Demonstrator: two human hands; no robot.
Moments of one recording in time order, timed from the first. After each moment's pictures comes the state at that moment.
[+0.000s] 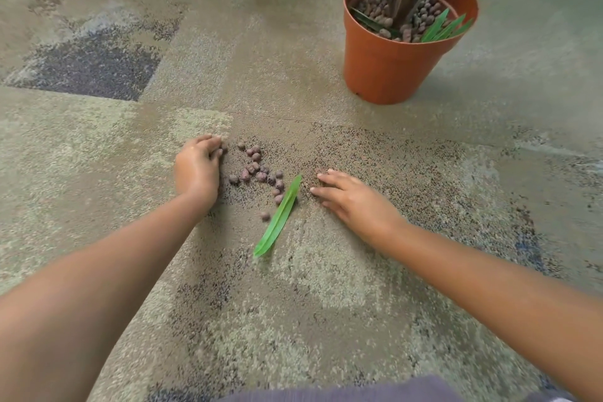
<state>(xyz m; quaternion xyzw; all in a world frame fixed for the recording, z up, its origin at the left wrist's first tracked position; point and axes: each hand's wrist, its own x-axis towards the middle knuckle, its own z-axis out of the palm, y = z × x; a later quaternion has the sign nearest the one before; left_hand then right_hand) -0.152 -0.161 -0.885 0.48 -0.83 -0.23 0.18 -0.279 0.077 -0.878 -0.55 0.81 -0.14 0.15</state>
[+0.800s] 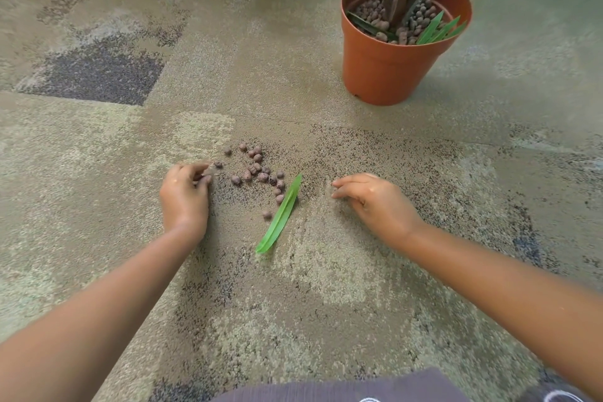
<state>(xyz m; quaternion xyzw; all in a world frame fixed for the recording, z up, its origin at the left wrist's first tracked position) -0.109 -0.134 -0.874 0.51 -0.79 -0.25 0.21 -0.281 0.097 -0.855 -0.50 0.82 -0.23 0.13</state>
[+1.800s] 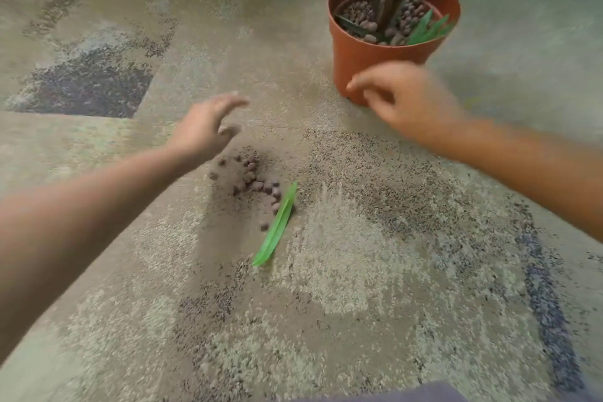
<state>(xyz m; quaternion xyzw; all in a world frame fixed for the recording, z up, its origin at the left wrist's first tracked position) -0.194 -0.174 -0.808 0.26 -0.93 -0.25 0.01 -0.372 0.060 -0.764 -0.54 0.81 -0.24 0.00</state>
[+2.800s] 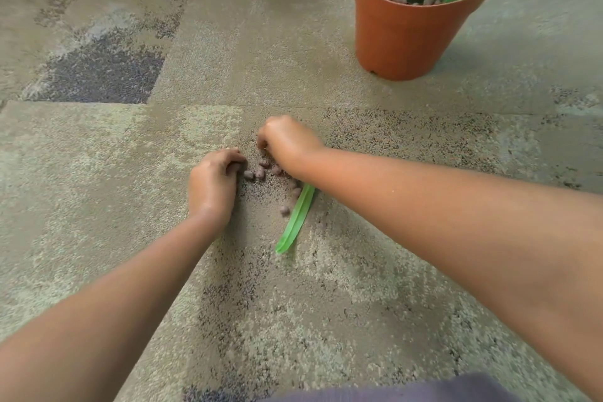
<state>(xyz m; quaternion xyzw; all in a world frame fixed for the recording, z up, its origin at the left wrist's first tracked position) -0.129 -0.143 -0.882 0.40 -0.87 -0.22 0.18 -0.261 -0.069 -0.852 -0.51 0.83 -0.16 0.16</state>
